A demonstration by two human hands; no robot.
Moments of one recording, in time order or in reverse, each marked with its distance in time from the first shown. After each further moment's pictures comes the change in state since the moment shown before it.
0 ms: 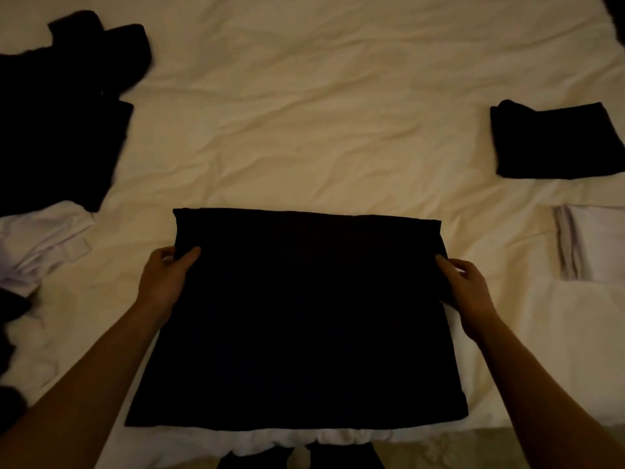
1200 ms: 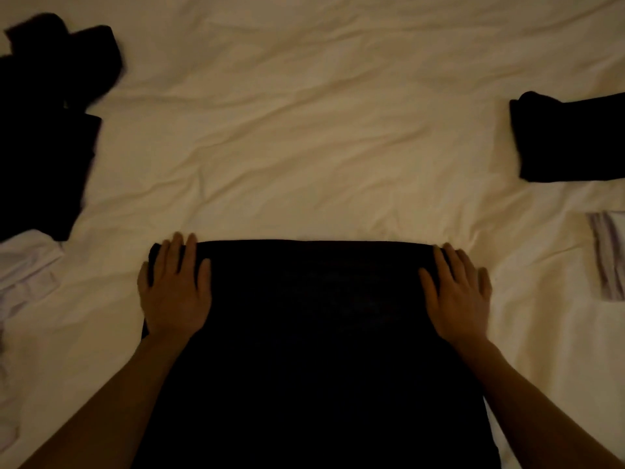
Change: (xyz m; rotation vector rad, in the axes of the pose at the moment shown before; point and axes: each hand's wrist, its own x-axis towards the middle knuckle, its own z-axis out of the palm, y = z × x) left_hand 0.036 -0.025 0.057 1.131 0.311 0.597; right_hand 0.050 0.035 0.042 -1.160 0.246 -0.518
